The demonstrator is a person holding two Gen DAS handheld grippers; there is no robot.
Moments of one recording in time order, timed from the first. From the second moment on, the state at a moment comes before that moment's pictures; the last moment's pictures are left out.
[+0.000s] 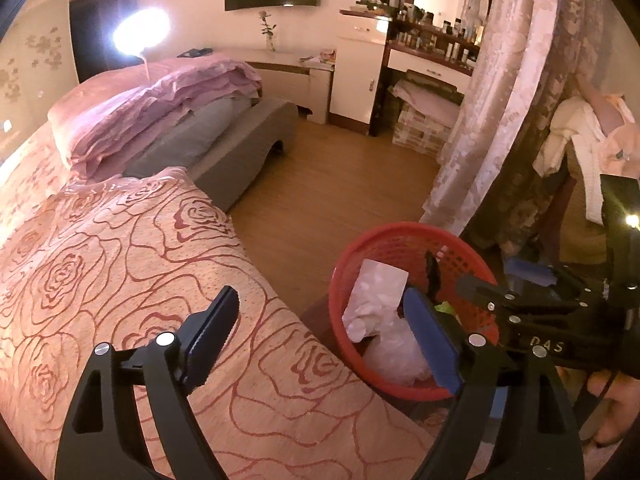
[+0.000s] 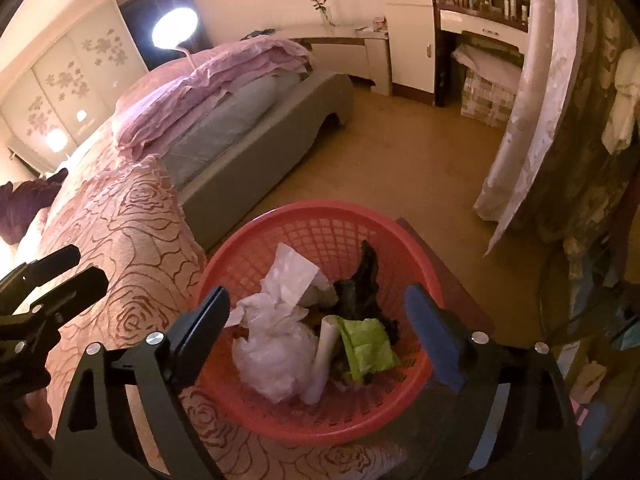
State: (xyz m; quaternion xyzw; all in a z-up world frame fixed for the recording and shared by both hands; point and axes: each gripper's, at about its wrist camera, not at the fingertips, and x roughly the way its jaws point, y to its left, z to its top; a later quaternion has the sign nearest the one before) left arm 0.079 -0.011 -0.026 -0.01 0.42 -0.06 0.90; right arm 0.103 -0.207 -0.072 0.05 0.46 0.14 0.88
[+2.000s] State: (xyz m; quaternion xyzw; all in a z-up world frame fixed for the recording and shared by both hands) left arm -0.019 -0.003 -0.003 -0.01 0.37 0.00 0.93; right arm -0.020 -0.211 -0.019 0.05 0.37 0.10 0.92
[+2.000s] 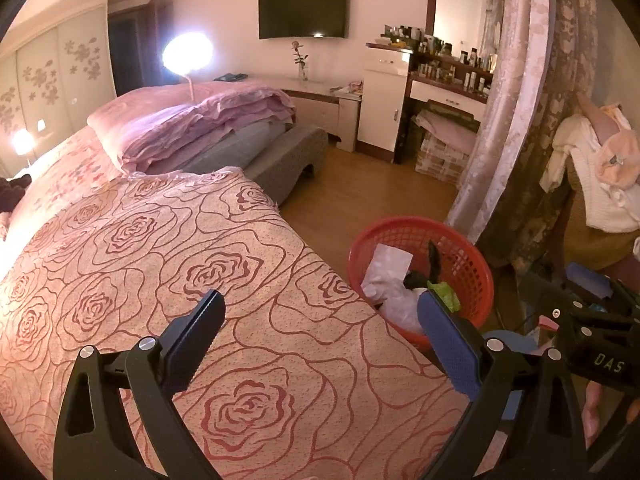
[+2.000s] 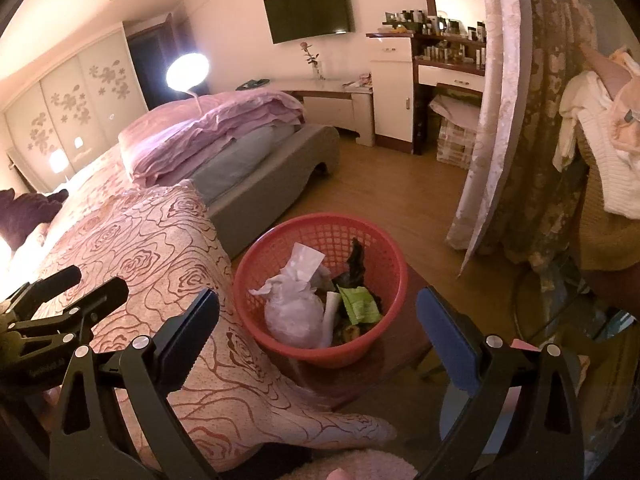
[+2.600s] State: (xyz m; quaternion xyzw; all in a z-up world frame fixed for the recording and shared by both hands) left arm -0.020 -0.002 -0.003 -0.01 0.37 0.00 0.93; right arm -0.019 -0.209 -0.023 0.05 0.37 0.10 0.92
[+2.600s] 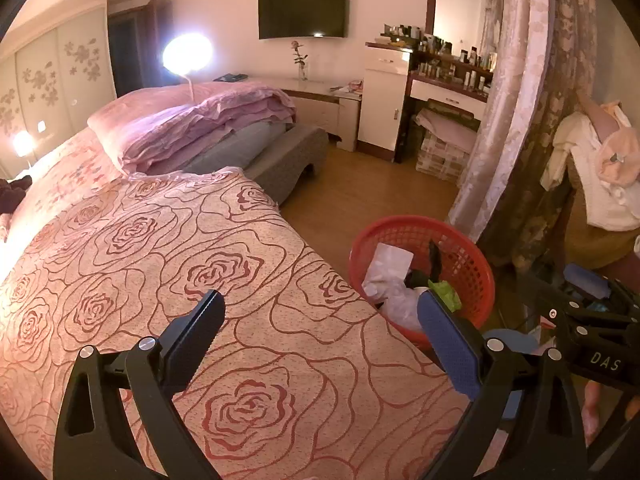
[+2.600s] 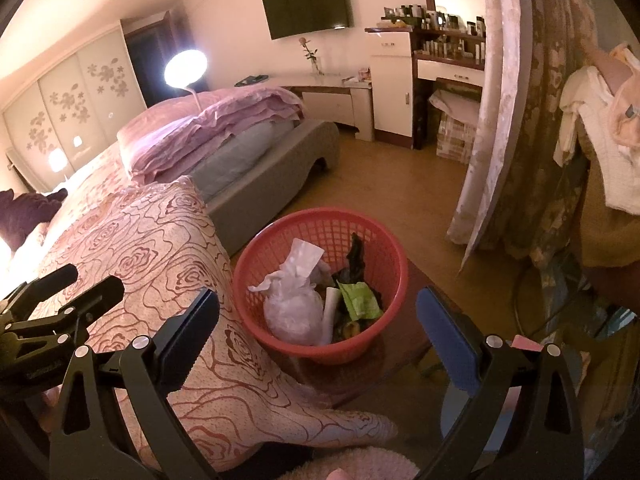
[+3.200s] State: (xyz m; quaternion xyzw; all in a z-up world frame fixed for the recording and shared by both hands) left arm -0.019 -0.001 -0.007 0.00 0.37 0.00 0.93; right arm -0.017 -0.211 -0.026 0.05 0.37 0.10 0.92
